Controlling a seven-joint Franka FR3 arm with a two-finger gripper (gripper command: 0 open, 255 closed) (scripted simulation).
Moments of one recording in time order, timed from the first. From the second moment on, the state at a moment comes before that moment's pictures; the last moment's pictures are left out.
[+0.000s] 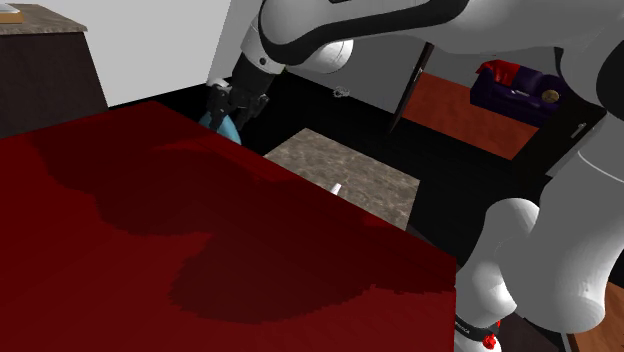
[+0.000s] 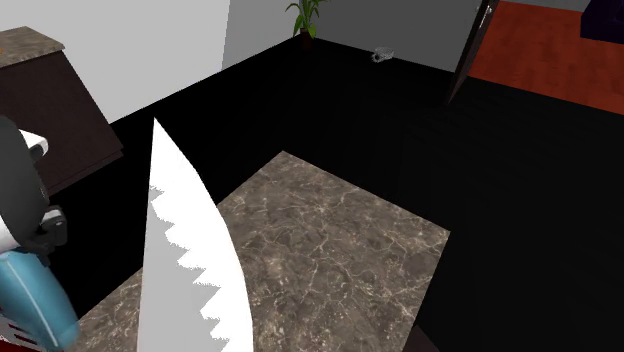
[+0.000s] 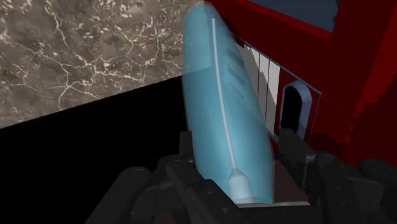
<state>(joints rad) 0.58 0.07 -0.16 -1.93 0.31 2.33 0.07</state>
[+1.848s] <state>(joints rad) 0.58 0.20 -0.13 -2.08 0.44 2.59 -0.08</state>
